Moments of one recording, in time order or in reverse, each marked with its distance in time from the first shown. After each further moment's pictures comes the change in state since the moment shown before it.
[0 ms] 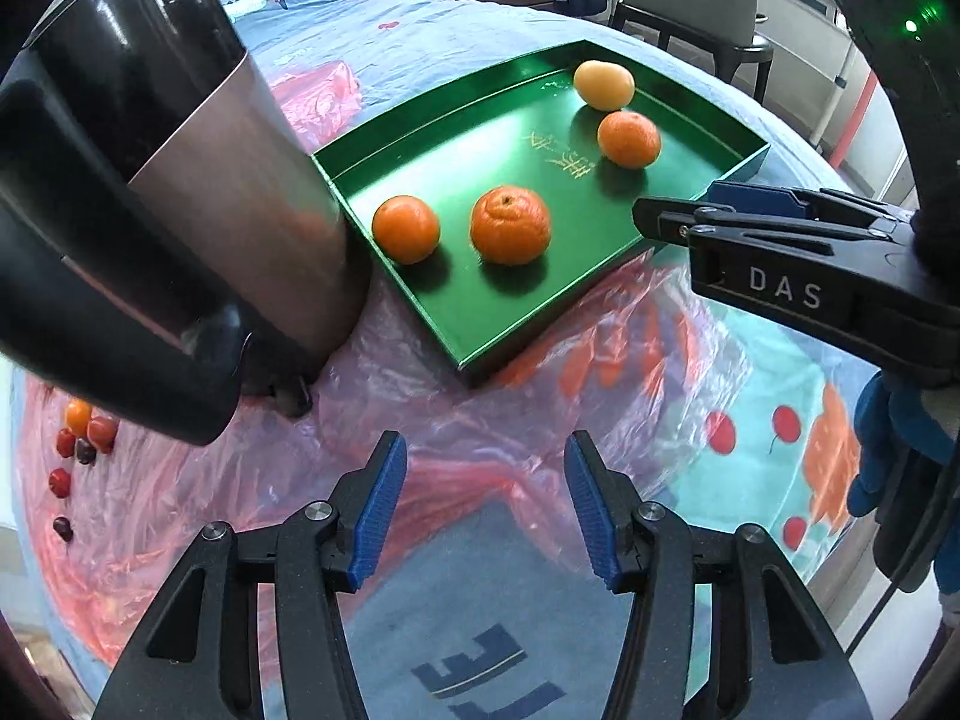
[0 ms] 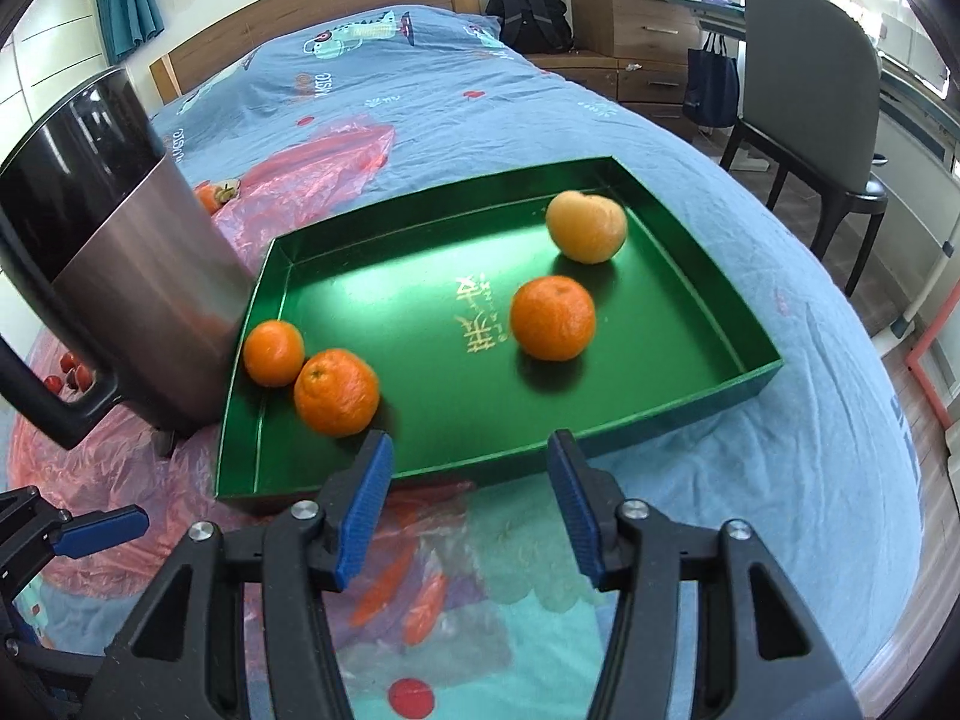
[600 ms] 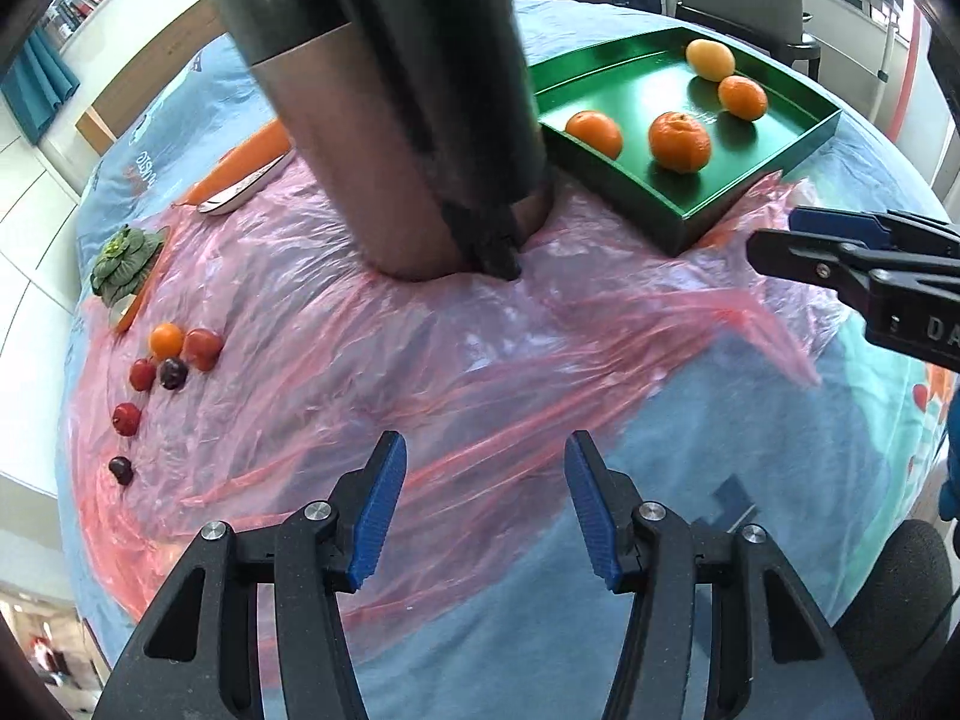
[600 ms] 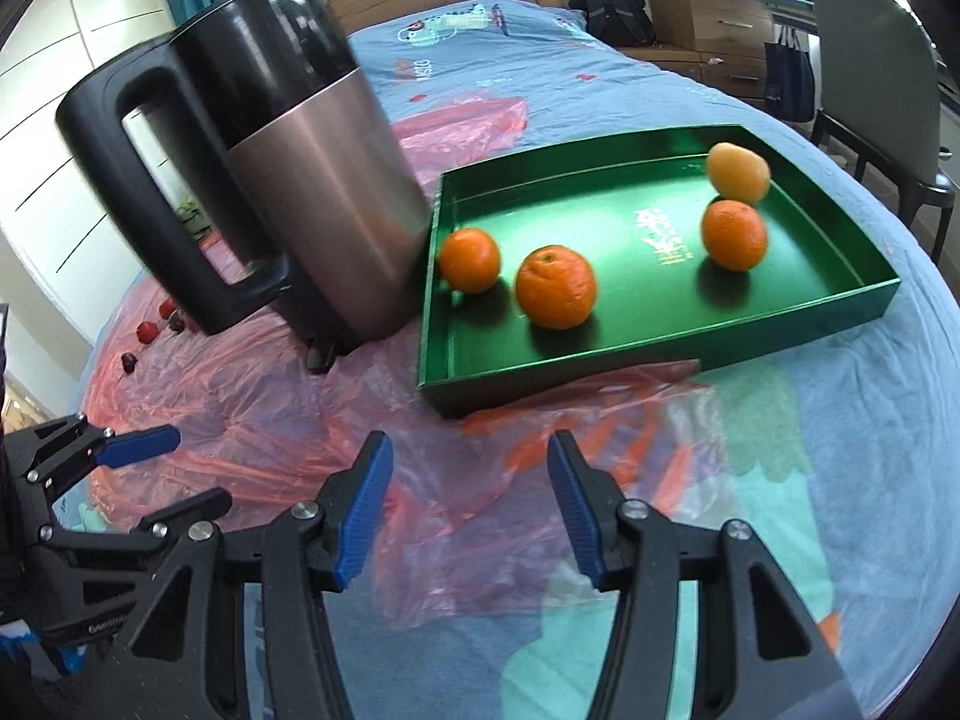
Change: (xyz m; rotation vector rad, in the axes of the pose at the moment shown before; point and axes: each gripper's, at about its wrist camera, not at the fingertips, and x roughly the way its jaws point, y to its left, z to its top) left arm -0.011 0.087 -0.089 -0.033 -0.040 0.149; right arm -0.011 0.082 -0.060 -0.059 0.001 0.210
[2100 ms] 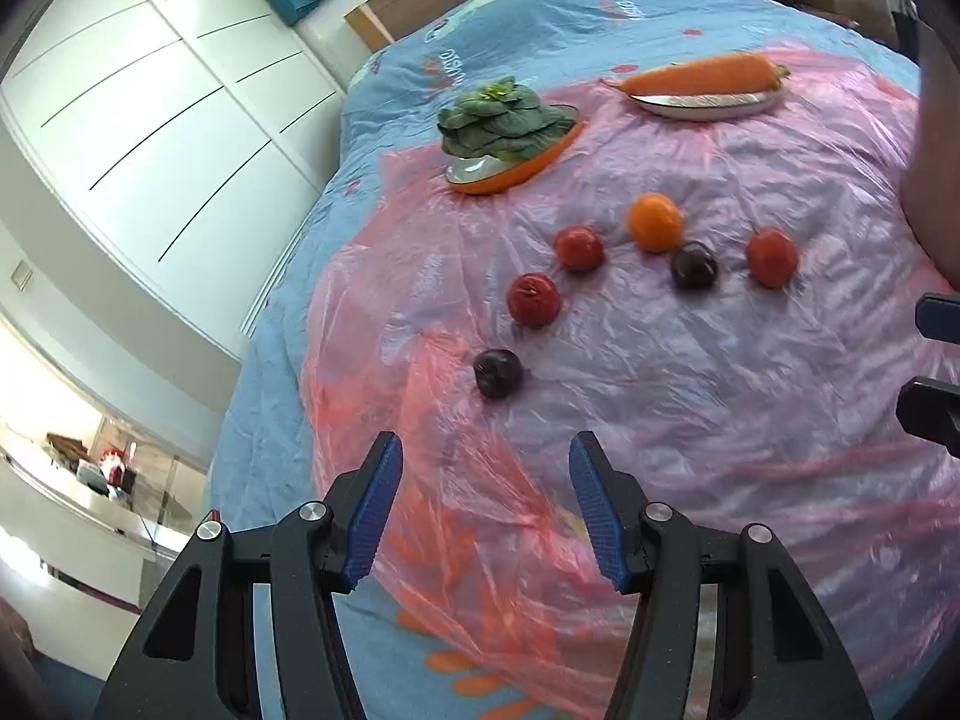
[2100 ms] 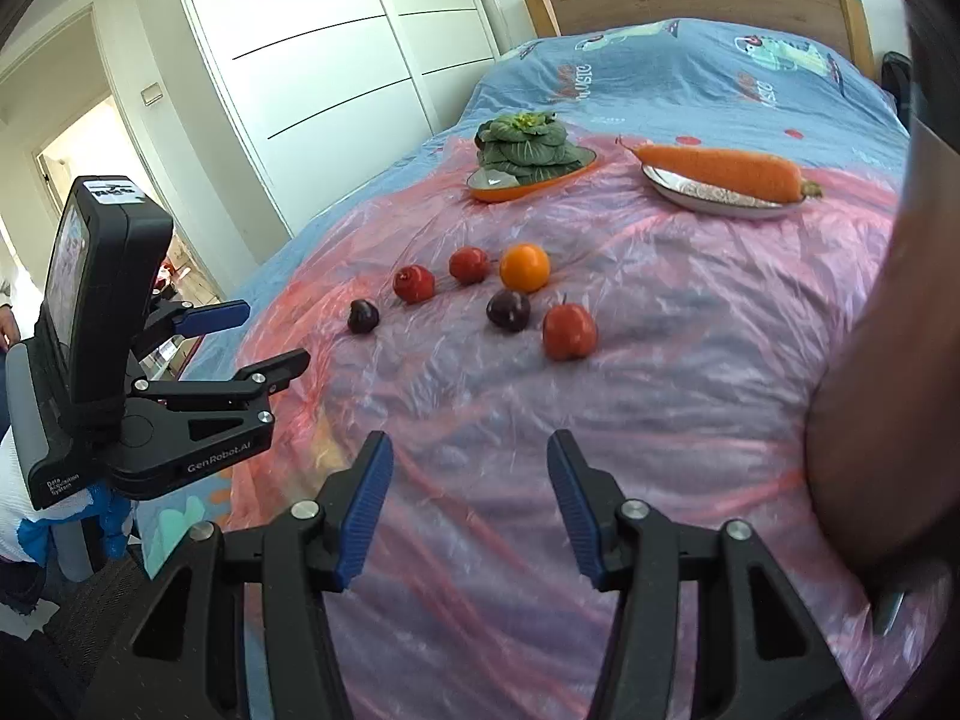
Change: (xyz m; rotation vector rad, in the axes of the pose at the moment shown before) left arm 0.030 0.266 -0.084 -0.382 0.034 0.505; right arm 0.126 0.272 0.042 -0.430 0.028 0.435
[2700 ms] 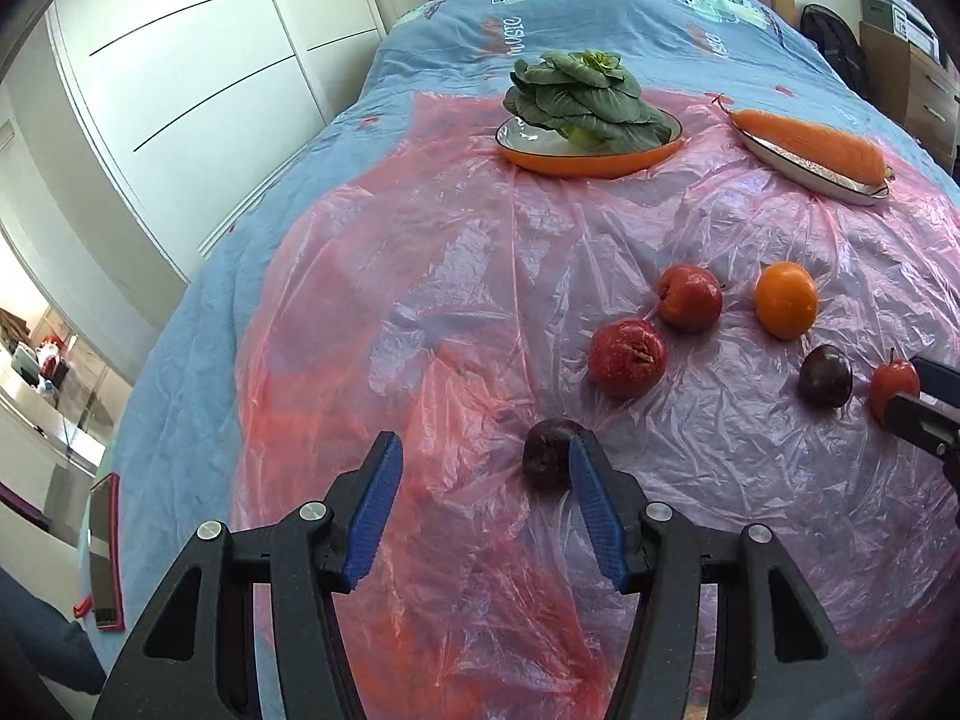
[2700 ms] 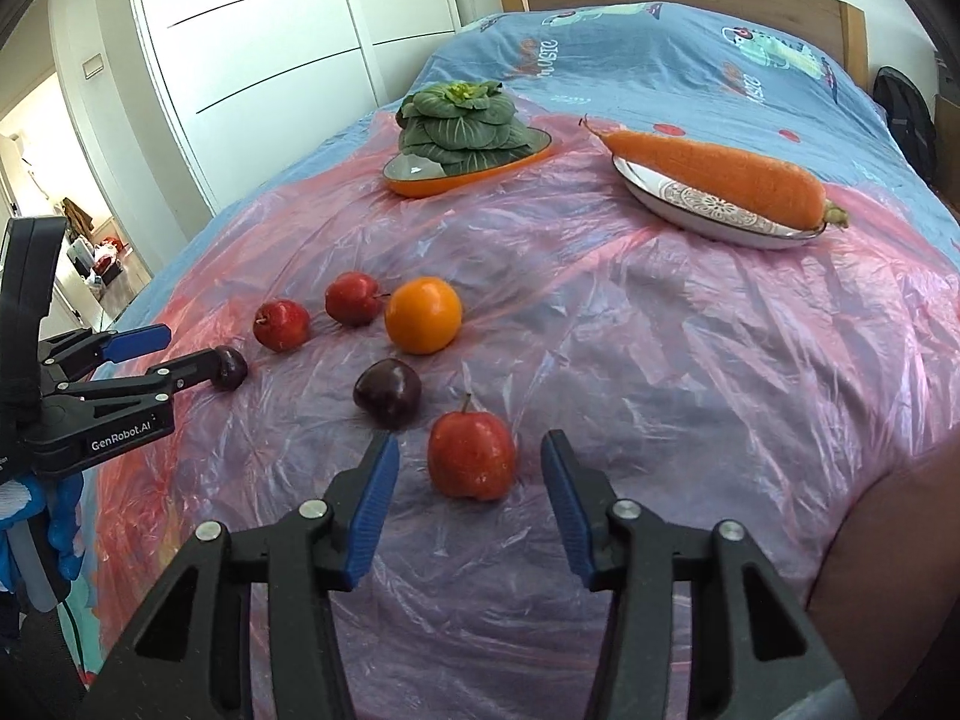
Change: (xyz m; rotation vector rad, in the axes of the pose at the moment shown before) left arm 0.083 0.043 0.010 -0.250 0.047 -0.138; right arm 0.092 -0.040 0.050 -0.011 0.072 -0.132
